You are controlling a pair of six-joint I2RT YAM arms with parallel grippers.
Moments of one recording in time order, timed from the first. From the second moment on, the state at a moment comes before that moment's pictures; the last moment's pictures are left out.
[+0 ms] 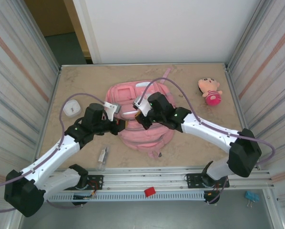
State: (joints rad) left arm -0.54 0.98 0.71 -0.36 0.39 -0.34; right arm 0.85 1.42 1.08 -0.31 -0.18 -0.06
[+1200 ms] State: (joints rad) left arm -0.39 0.91 0.71 -0.41 0.42 -0.32; right arm 0.91 1.32 0.90 -0.12 -0.05 -0.19
